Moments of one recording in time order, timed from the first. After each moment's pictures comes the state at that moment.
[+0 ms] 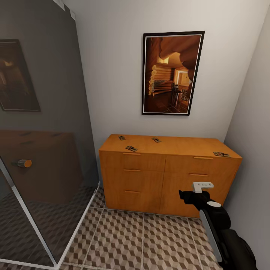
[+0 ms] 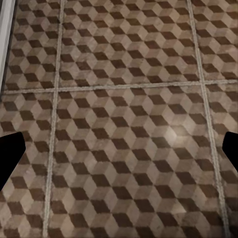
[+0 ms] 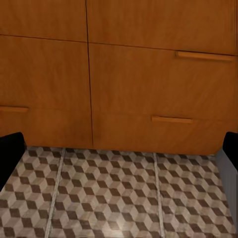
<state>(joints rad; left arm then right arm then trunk) -0.04 0.00 -0.18 -0.38 0.00 -0.35 0.08 -0.31 -0.04 0.00 -1.59 0.01 0.80 -0.08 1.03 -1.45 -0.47</state>
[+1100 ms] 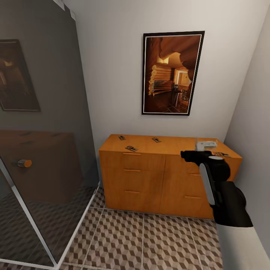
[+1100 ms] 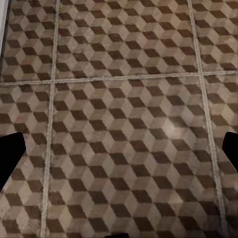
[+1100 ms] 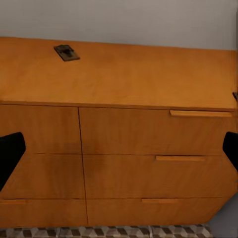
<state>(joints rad) -0.04 0.00 -0.18 -0.36 0.00 -0.35 0.08 -0.70 -0.04 0.00 -1.60 0.01 0.98 -0.12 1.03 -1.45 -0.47</state>
